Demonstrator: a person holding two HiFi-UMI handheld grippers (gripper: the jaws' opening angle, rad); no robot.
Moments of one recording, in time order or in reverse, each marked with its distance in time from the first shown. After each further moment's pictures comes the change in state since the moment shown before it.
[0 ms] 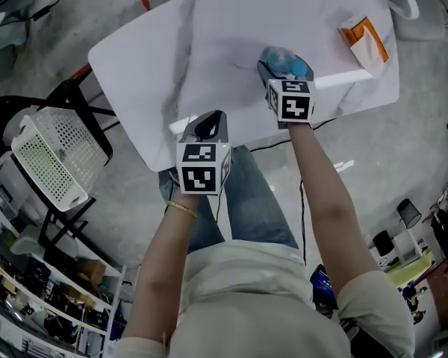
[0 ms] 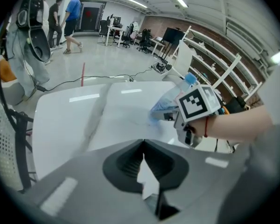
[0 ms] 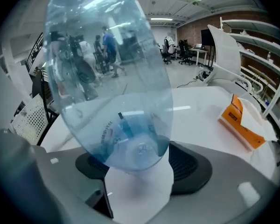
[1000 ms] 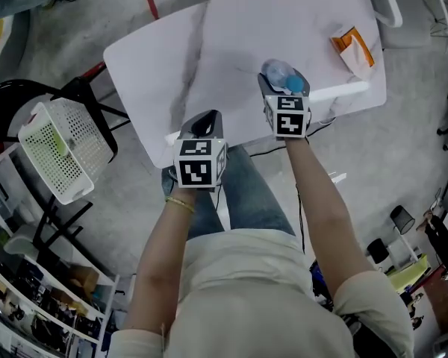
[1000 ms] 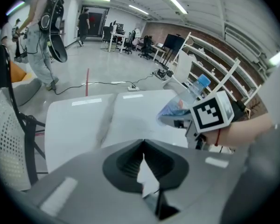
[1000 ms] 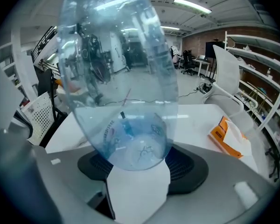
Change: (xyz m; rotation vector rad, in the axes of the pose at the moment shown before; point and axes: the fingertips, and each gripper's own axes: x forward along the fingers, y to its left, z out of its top) left arm -0.052 0.013 0.013 -0.015 -0.068 0.011; right arm -0.067 0.032 0.025 -0.085 -0.062 -0.045
